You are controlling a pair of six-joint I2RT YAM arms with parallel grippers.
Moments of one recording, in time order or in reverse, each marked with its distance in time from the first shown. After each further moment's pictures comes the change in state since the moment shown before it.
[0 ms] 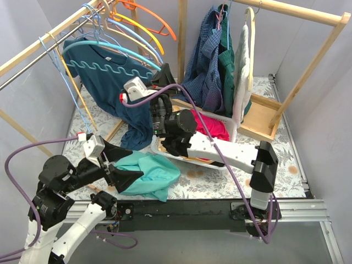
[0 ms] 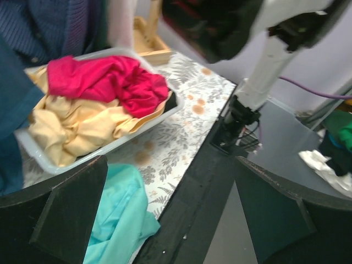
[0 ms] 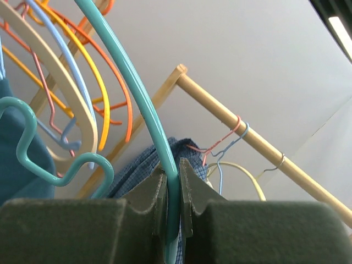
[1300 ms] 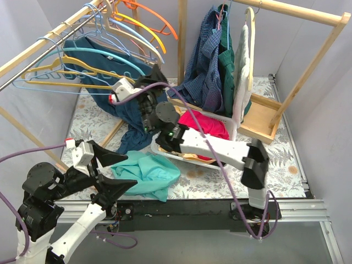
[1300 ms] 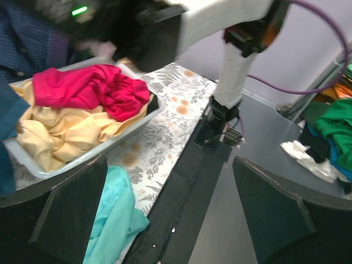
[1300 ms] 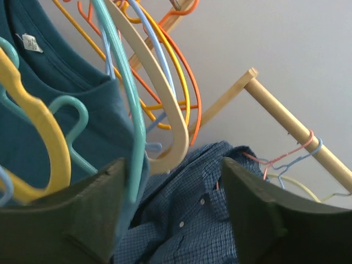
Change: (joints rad) left arm 0.000 -0.006 0.148 -0.098 0.104 0.008; right arm -0.025 0.167 0.180 -0.282 -0.063 0.229
